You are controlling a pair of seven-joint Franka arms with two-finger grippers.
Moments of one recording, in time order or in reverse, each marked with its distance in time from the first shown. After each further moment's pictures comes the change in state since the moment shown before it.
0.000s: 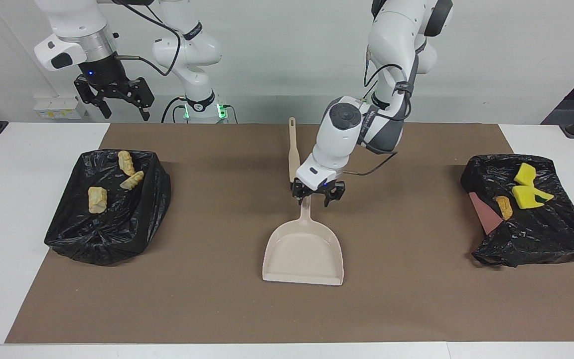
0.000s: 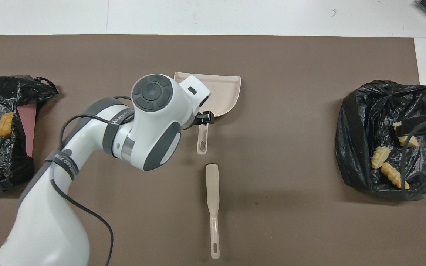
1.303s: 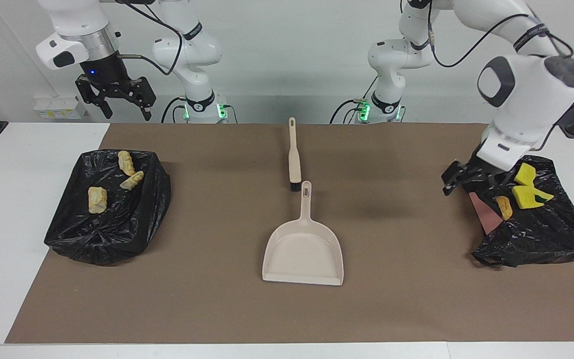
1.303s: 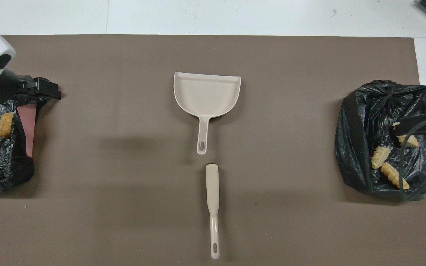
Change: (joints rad) left arm 0.514 -0.244 0.006 0.040 0.005 -0.327 0.491; right arm 0.012 -0.002 -0.003 0.000 -0.001 0.010 -0.002
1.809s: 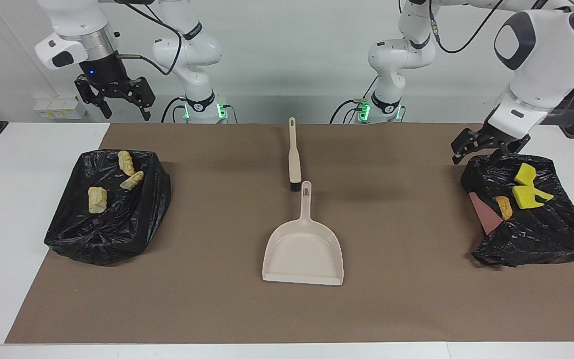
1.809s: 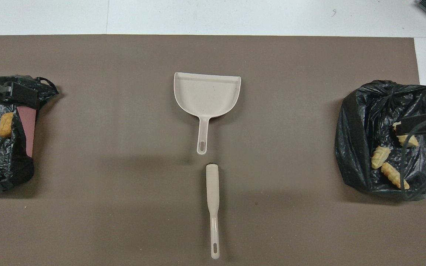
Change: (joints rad) left arm 0.000 -0.029 -0.014 0.154 0.053 -0.244 0.000; right arm -0.001 0.000 -0.003 0.000 0.000 0.000 0.000
